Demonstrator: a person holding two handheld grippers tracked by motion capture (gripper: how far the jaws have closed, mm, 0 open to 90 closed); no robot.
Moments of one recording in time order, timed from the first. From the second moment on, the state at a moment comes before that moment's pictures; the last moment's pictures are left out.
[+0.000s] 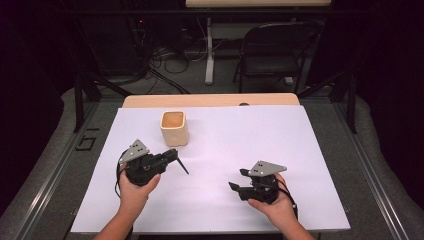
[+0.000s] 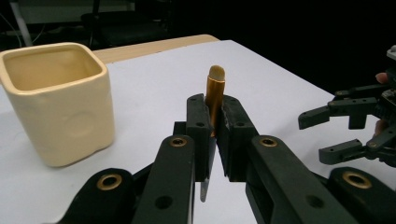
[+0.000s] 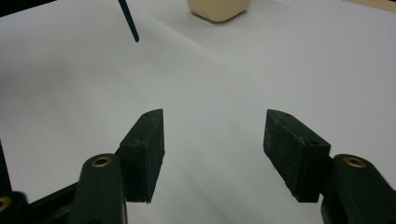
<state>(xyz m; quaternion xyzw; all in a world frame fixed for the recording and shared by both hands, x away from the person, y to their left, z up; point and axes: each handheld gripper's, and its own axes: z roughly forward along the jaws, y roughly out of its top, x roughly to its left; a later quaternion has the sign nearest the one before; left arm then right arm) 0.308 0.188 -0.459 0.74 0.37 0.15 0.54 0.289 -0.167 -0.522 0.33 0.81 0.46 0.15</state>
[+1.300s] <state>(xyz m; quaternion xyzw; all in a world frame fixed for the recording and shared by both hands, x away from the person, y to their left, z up) 0.354 0.204 -0.412 0.74 0.40 0.20 0.50 0.272 -0.208 -0.535 0.36 0.80 0.45 0.18</state>
